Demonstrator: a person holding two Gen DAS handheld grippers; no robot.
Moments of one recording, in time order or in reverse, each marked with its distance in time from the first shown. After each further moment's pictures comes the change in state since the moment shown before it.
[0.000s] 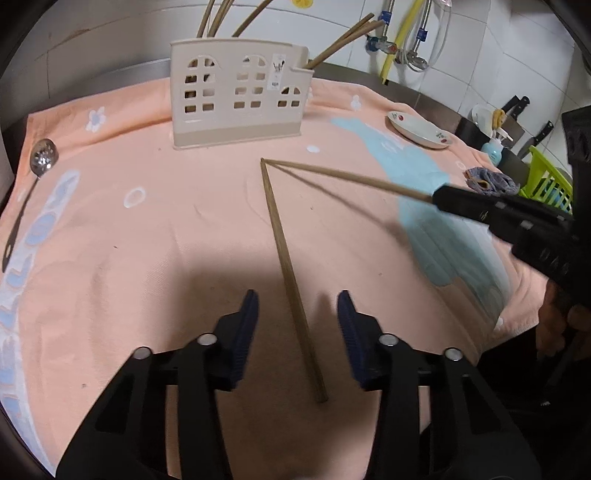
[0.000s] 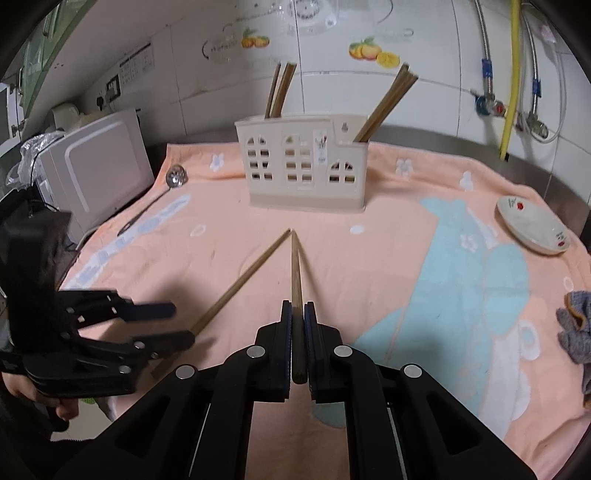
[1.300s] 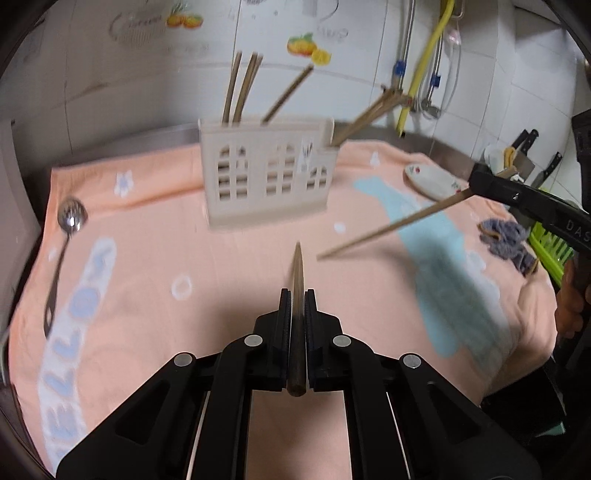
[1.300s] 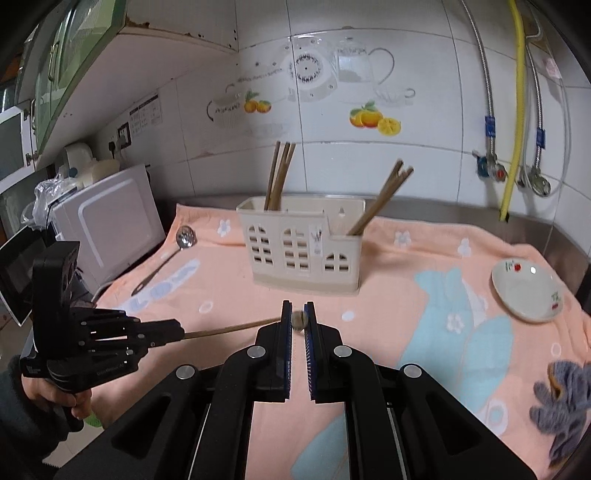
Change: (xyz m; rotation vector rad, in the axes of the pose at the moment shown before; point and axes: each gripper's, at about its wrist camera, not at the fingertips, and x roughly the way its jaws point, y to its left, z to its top) left arm -0.046 0.014 0.070 0.029 -0.161 0.082; right arm -0.033 -0.022 0.083 -0.024 -0.138 0.051
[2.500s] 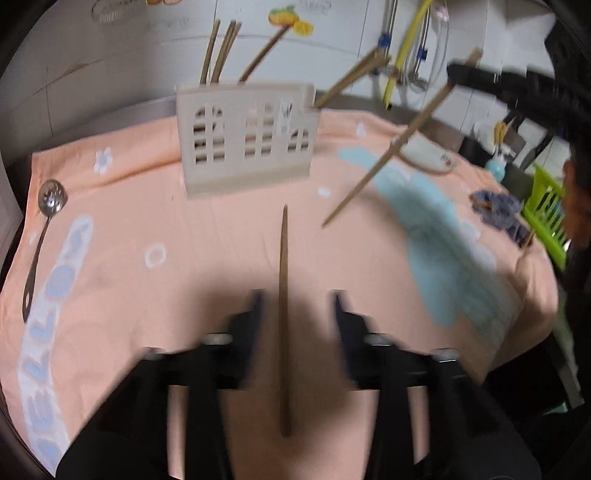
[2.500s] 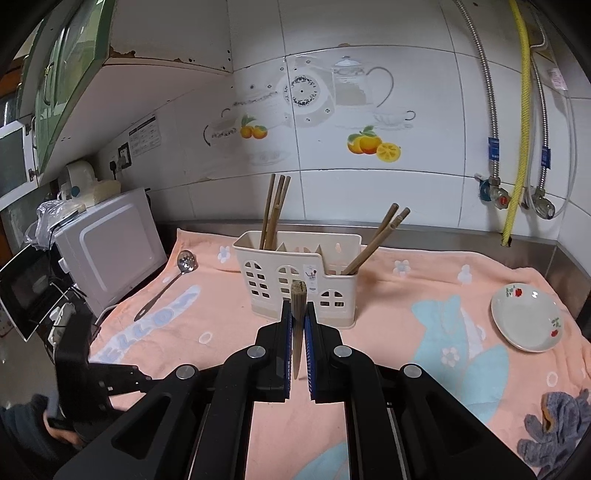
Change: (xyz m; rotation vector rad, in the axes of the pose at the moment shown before) left arm 0.025 -0.010 -0.041 0.022 0.093 -0.039; right arm -0.002 -0.015 0.030 0.019 -0.036 0.020
